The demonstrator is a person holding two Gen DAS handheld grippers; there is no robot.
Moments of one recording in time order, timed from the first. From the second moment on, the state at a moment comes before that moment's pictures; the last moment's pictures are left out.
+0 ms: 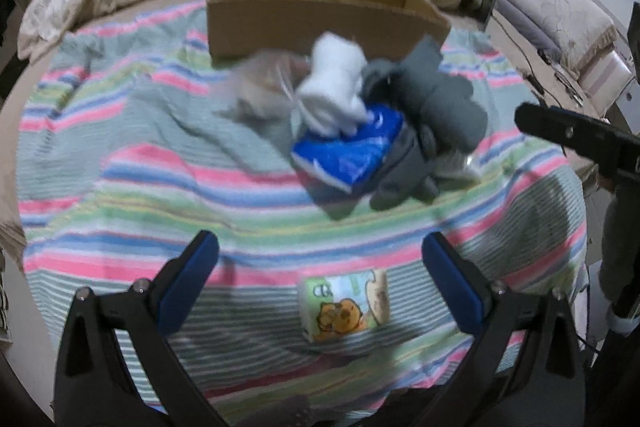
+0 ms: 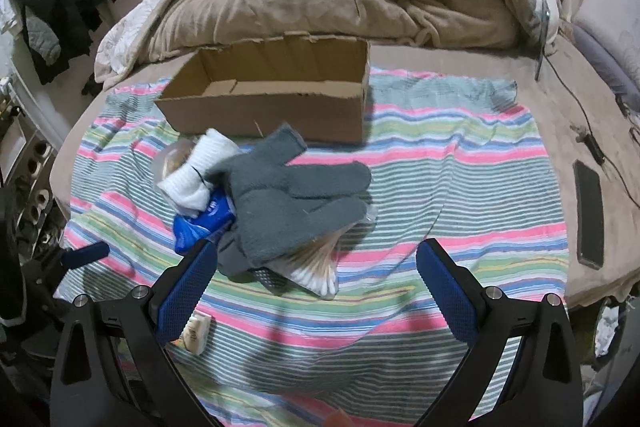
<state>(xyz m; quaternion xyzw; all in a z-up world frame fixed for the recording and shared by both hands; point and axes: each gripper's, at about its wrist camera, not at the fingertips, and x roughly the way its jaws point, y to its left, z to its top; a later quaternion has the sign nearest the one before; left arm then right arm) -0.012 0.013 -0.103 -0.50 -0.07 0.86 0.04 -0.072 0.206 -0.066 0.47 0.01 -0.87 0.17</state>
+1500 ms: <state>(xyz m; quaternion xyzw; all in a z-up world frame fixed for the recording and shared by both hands) 0.007 -0.013 -0.103 -0.48 -0.07 0.87 0.08 -0.091 0.180 -0.085 0.46 0.02 -0.86 0.22</state>
